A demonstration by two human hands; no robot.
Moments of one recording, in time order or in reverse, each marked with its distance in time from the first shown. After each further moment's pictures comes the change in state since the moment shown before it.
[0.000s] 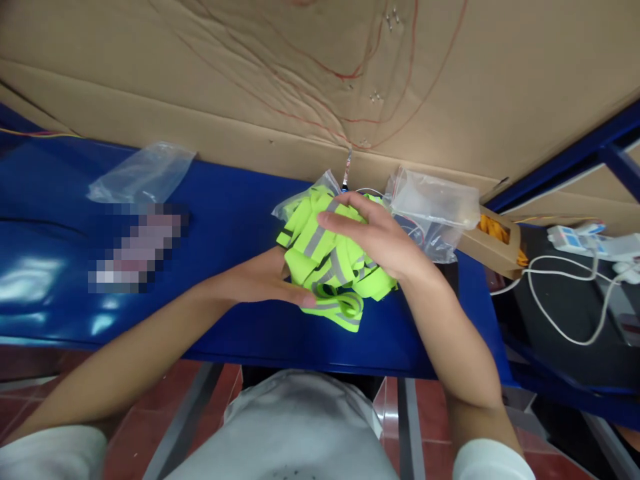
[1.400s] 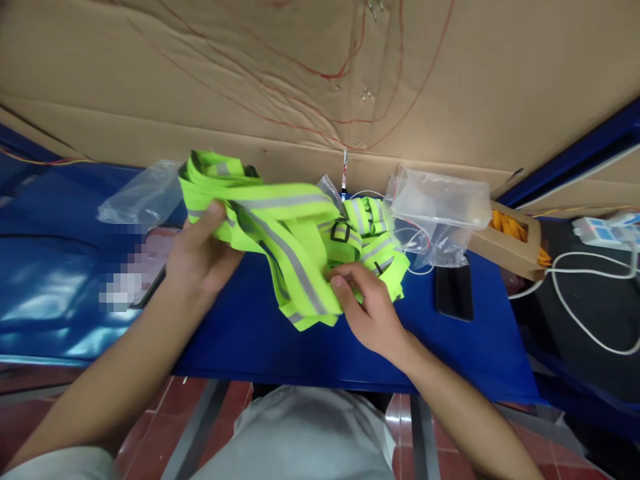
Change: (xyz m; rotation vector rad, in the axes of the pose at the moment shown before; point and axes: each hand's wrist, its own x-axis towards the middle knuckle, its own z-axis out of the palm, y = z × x) left_hand 0.002 0.007 -0.047 -0.387 0.847 0.422; right_hand -0.062 0.068 0.047 0.030 0.168 -0.162
